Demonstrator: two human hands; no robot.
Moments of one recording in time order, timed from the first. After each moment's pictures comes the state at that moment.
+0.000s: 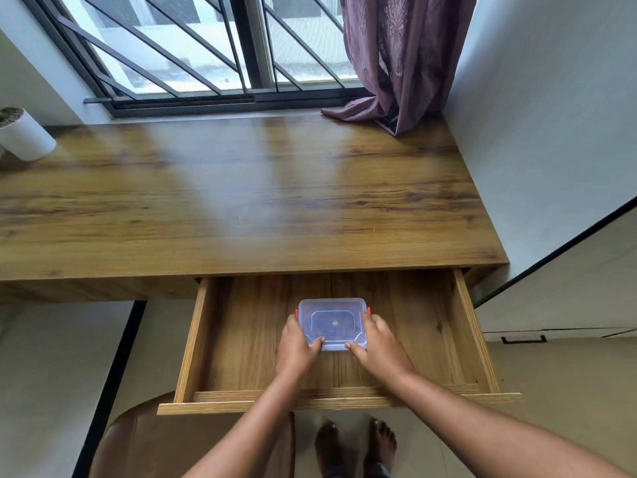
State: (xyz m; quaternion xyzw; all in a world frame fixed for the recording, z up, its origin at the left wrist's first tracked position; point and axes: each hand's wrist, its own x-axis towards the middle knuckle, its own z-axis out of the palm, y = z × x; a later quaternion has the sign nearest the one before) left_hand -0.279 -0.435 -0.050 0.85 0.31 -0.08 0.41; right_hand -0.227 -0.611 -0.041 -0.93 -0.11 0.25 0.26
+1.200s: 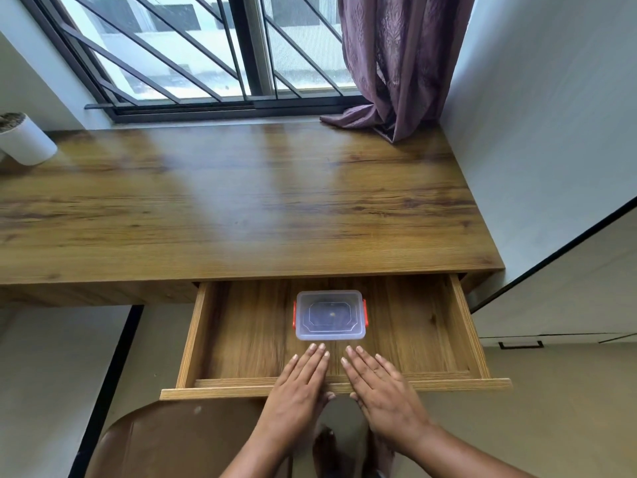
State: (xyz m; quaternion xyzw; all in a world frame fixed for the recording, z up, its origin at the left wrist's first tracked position) left_hand -0.354 -0.440 -0.034 0.99 -0.06 -0.11 0.11; right_hand -0.290 -0.652 -0.042 -0.91 -0.41 0.08 0.04
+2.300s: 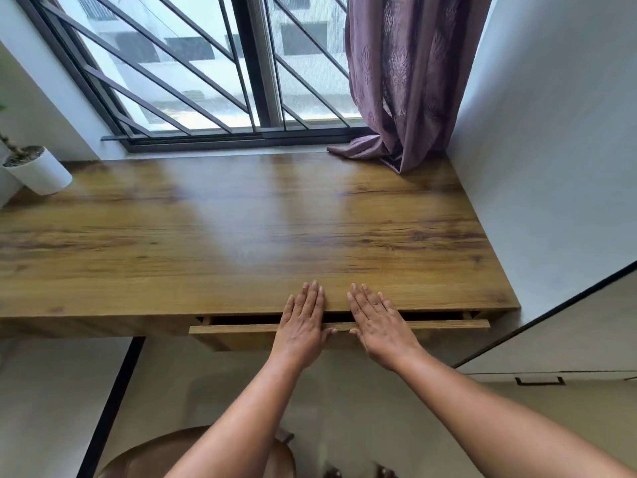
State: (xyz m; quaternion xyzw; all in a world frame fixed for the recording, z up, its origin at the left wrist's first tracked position) left_hand -0.179 -0.392 -0.035 1.00 0.03 -0.07 0.05; right_hand -0.116 -0.588 -0.025 -0.93 -0.36 0.12 -0.03
